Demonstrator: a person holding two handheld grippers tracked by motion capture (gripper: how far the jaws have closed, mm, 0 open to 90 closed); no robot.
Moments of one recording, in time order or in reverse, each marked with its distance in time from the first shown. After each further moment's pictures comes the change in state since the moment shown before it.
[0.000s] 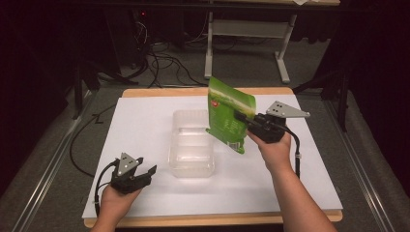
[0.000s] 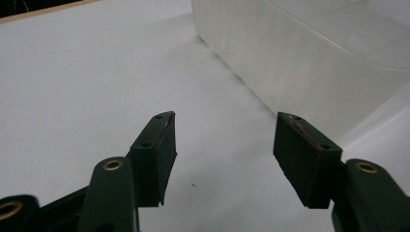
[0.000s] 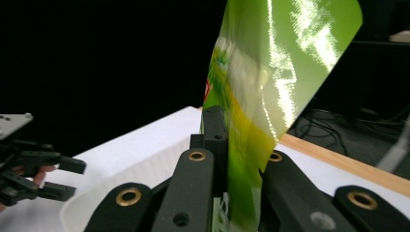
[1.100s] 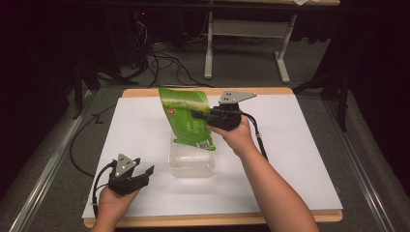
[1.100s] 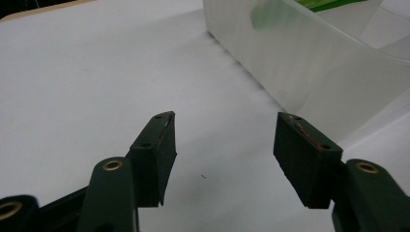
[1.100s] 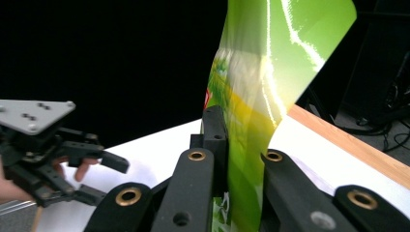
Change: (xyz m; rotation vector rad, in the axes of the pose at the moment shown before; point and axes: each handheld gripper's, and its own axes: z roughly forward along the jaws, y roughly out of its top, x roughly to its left) left arm 0.003 -0.004 -0.004 0.003 0.029 -0.014; right arm 0.021 0.009 0.110 0.105 0.313 -0.057
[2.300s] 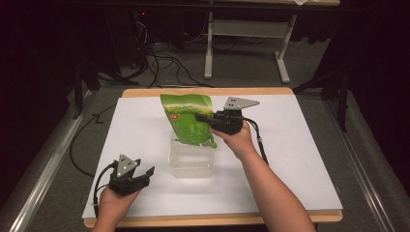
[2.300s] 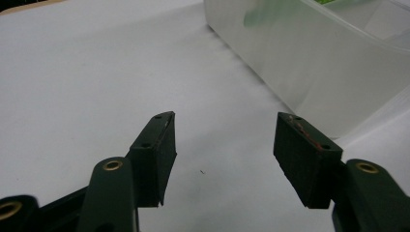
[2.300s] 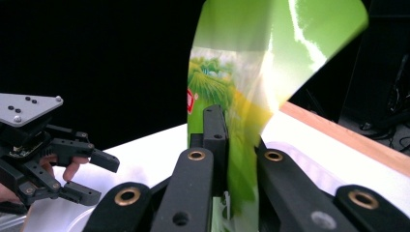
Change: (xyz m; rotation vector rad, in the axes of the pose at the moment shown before) left arm -0.002 -0.002 0.002 0.018 0.003 0.002; right arm -0.016 -0.034 0.000 -0.065 0.005 0.031
